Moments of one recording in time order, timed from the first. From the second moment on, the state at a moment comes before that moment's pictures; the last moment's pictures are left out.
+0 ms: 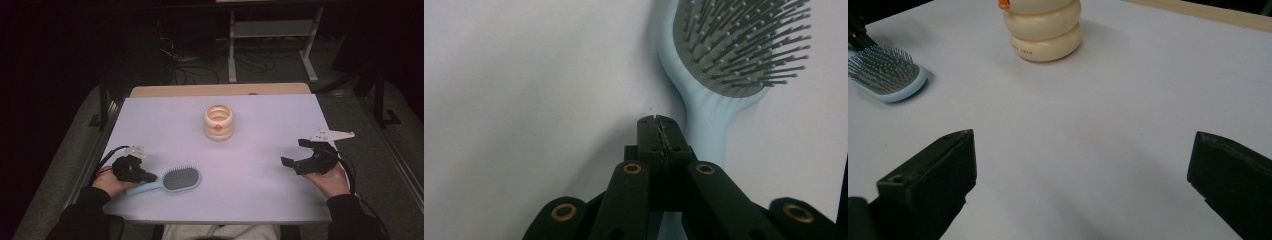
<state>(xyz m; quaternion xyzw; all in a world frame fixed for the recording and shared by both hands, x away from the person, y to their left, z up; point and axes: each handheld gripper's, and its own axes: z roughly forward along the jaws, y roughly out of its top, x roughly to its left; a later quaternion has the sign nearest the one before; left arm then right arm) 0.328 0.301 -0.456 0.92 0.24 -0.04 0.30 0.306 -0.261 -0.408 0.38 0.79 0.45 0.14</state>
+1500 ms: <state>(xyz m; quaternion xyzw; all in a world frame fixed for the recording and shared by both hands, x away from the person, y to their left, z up) 0.329 0.298 -0.401 0.90 0.23 0.00 0.37 0.306 -0.260 -0.410 0.38 0.80 0.45 0.14</state>
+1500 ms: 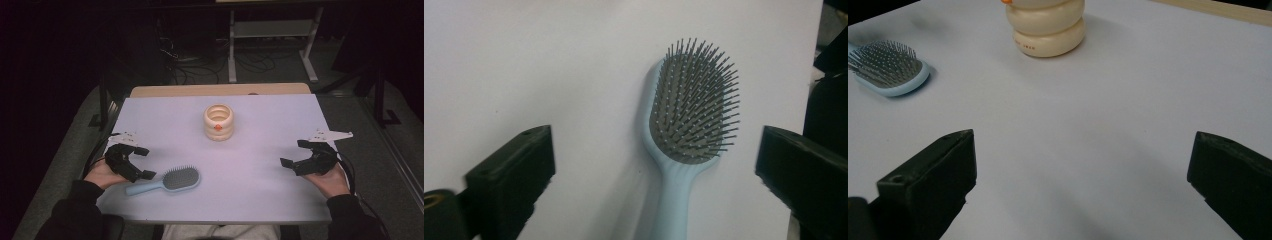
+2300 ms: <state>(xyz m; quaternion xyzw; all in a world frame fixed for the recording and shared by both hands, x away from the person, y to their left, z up) 0.332 0.248 -0.406 0.93 0.17 0.00 0.34 0.305 -0.260 -0.409 0.38 0.80 0.45 0.14</state>
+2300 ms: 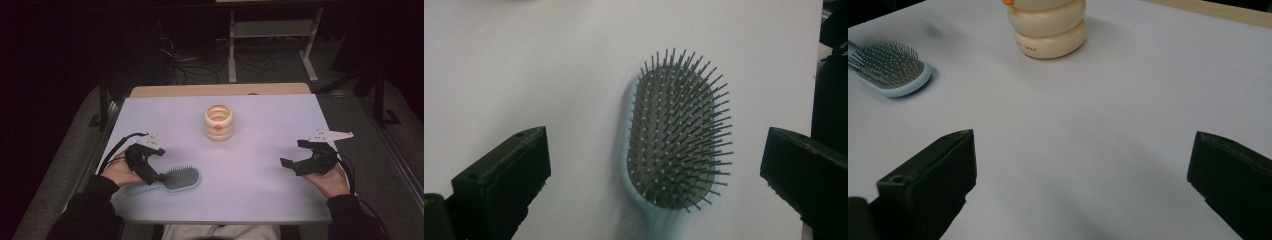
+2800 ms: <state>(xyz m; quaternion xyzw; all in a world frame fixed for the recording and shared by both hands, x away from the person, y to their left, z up) 0.331 0.227 -0.423 0.94 0.14 0.00 0.30 0.305 -0.258 -0.410 0.37 0.80 0.45 0.13</state>
